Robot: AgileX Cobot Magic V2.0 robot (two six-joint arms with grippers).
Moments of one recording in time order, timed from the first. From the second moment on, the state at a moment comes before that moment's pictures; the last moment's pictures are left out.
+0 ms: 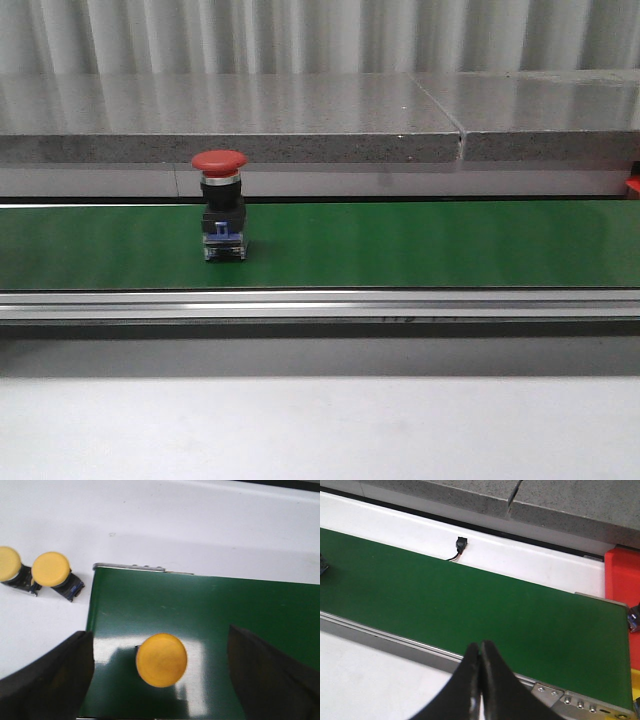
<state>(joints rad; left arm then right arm) 0.08 1.33 -1.14 -0.14 0.80 0.13 0.08 0.55 -0.61 0.22 0.60 -0.30</state>
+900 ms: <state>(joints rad) -0.07 0.68 -0.79 -0.15 0.84 0.15 0.08 0.55 -0.61 0.22 0.60 -0.30</state>
